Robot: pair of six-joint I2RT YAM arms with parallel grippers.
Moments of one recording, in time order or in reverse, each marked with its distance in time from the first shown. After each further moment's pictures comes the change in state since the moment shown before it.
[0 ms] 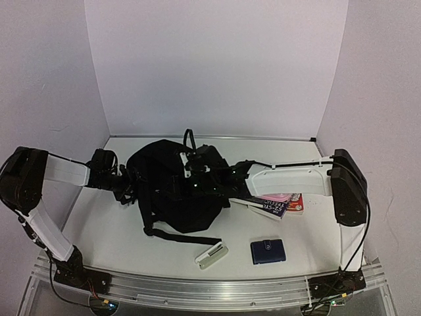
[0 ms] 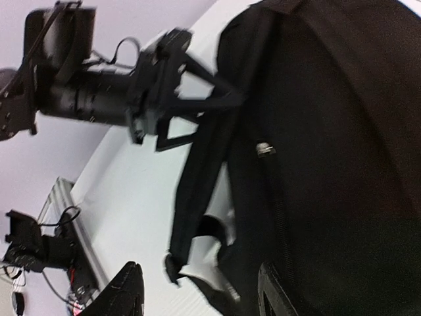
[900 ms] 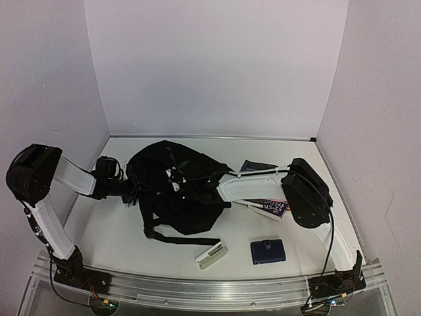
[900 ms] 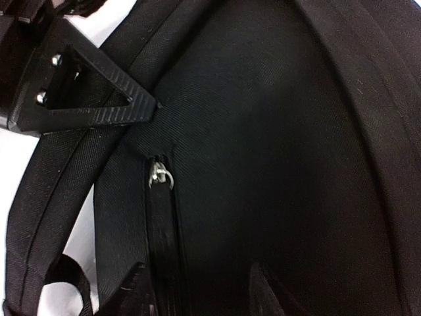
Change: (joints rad) left arm -0.021 0.118 -0.099 0.381 0.107 0.069; right arm -0.025 0.343 0.274 -0.096 0.145 -0.305
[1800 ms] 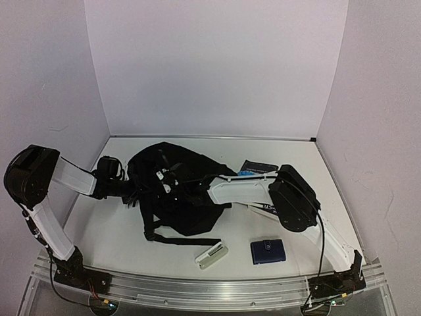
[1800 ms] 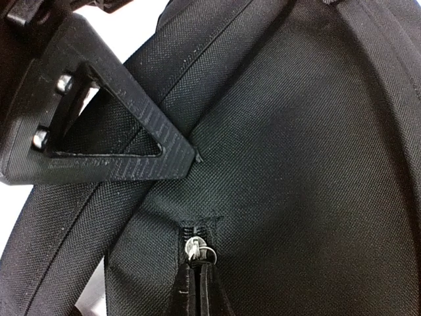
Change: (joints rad) left arm -0.033 -0.034 0.002 -0.066 -0.063 0.042; right arm 0.004 0.141 0.173 0.017 -0.040 -0.104
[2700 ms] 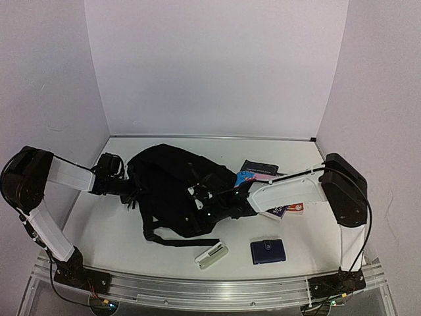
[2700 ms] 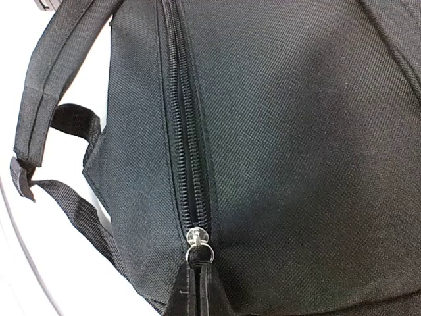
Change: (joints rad) left arm -0.016 -0.057 0.047 -0.181 -0.065 -0.012; right arm 0.035 -0.486 -0.671 -0.017 -0.103 0.252
